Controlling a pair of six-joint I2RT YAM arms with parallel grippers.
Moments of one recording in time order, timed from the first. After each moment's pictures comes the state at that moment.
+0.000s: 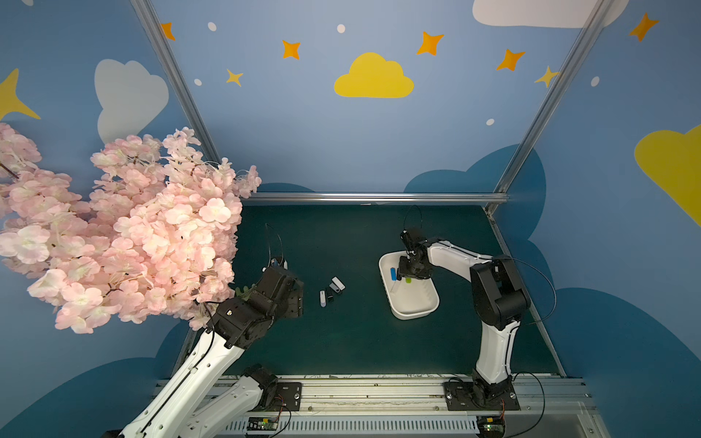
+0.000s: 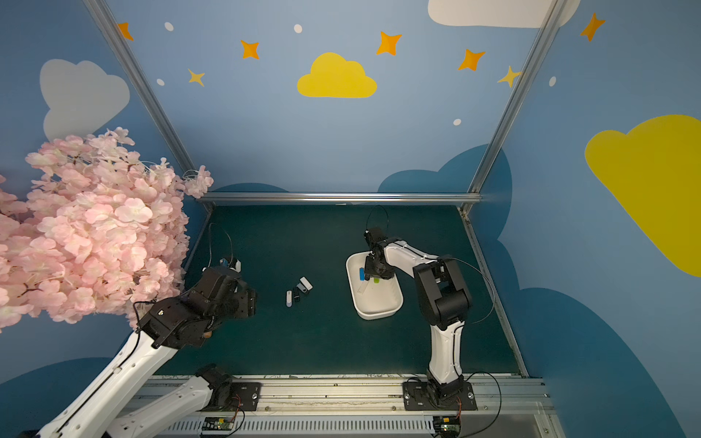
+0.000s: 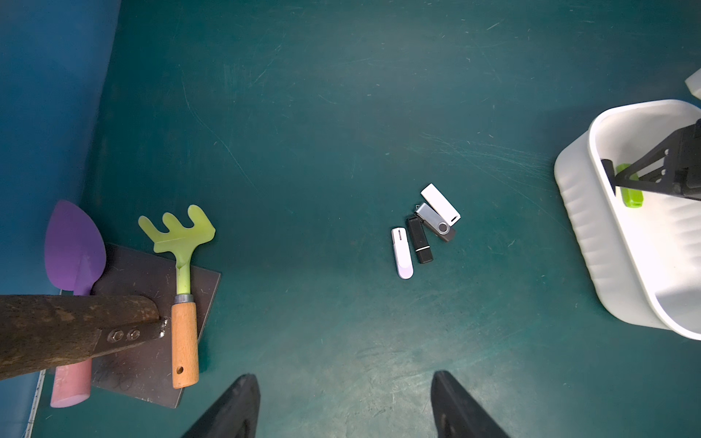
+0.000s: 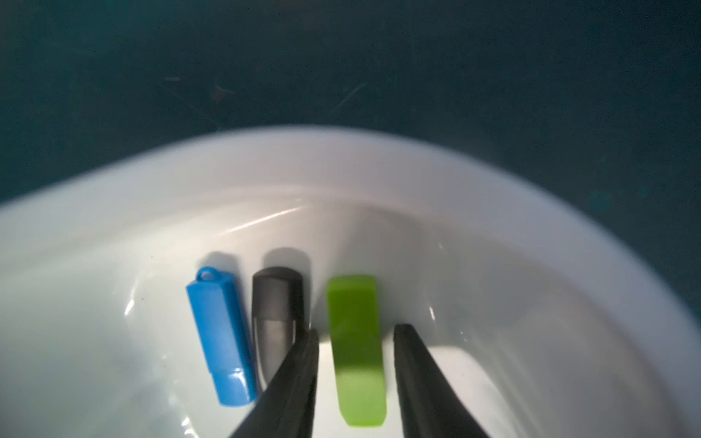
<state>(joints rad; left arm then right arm) -0.53 0.83 0.99 -1.11 -0.31 -0.48 0.47 1.98 1.36 -0.68 0.05 0.53</state>
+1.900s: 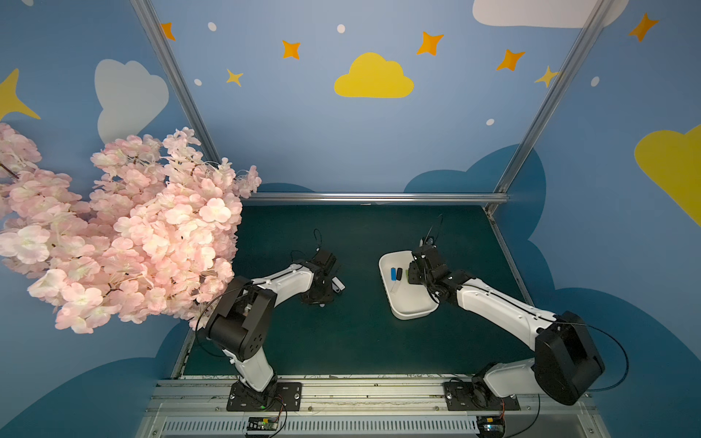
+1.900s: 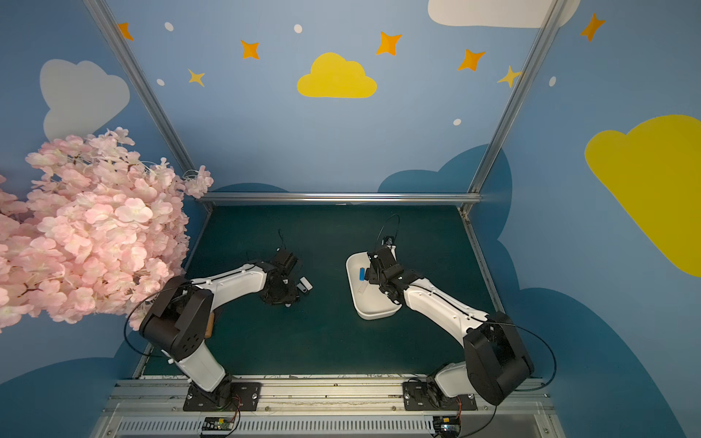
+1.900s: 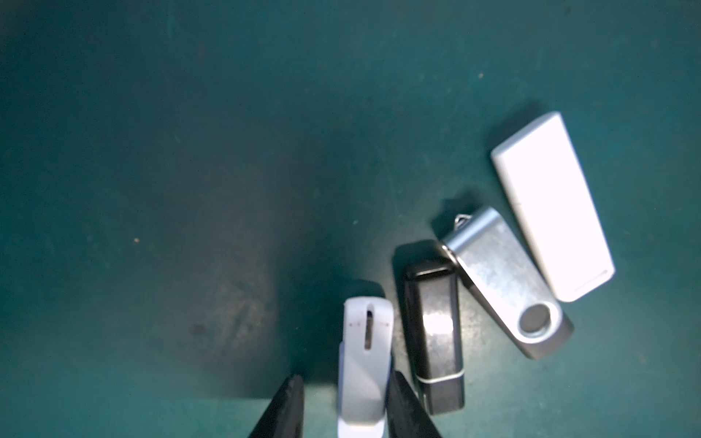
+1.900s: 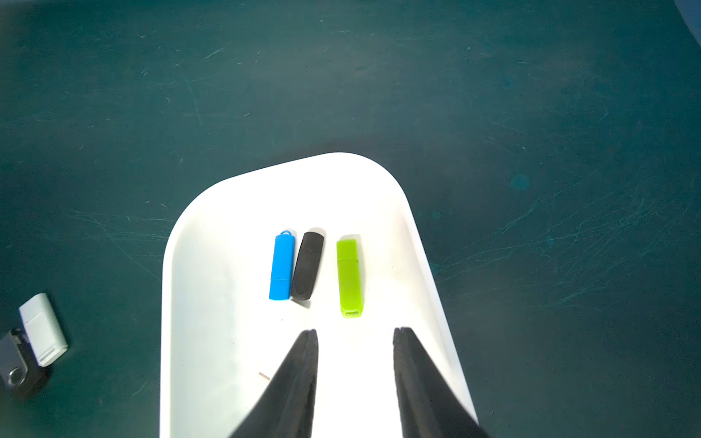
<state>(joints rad) -0.44 1.72 0.99 -0.67 -0.04 -0.55 0.63 1.41 0.90 -0.33 0.39 0.47</state>
